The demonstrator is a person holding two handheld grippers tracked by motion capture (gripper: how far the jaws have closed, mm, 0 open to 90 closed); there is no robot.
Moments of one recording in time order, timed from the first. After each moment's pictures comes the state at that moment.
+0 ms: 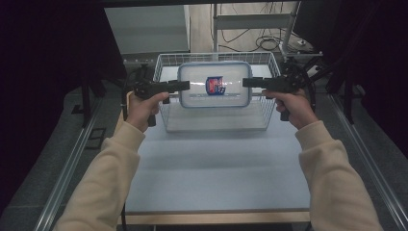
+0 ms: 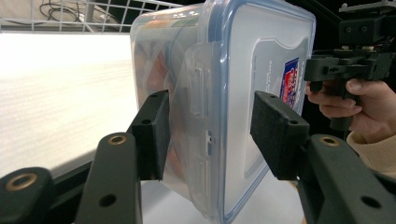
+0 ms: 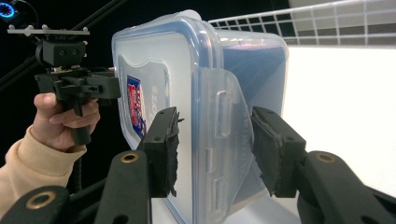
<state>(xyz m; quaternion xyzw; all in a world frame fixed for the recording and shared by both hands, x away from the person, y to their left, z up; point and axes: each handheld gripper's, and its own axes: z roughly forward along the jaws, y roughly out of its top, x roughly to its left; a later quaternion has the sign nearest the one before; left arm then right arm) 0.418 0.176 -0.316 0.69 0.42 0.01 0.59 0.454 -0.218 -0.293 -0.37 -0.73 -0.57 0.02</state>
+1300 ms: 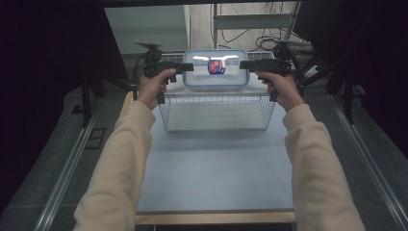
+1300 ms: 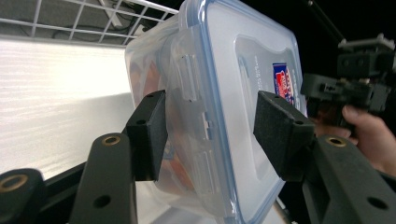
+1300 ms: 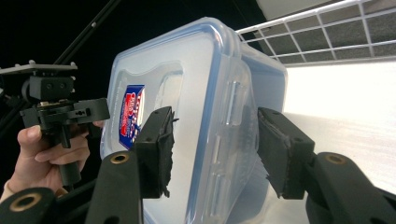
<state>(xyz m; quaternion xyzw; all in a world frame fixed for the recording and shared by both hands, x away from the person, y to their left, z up) 0.501 0.175 -0.321 0.64 0.51 -0.06 0.57 0.528 -0.210 -0.305 -0.49 -0.67 -0.55 0.06</state>
